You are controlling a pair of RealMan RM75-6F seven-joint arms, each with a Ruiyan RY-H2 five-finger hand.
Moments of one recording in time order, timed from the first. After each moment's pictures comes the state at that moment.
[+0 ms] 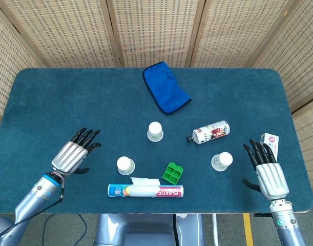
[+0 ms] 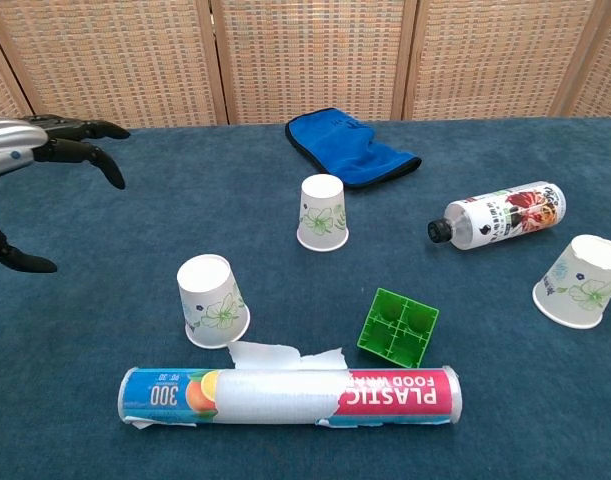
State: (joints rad) left arm -0.48 -1.23 -0.11 -1.73 1.53 1.03 0.32; right arm 0.17 -1.26 0.06 -1.58 -1.57 1.46 -0.11
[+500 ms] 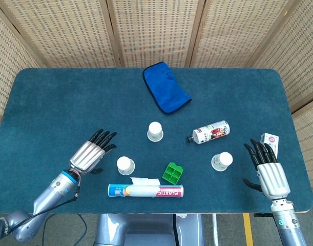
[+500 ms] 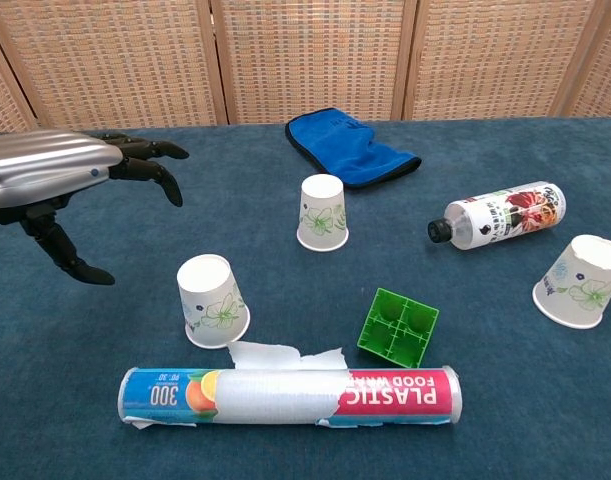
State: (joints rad) left arm -0.58 -1.31 -0.13 -1.74 1.39 0.95 0.47; right arm 0.17 -1.25 0.06 -1.58 -1.56 1.46 -0.09
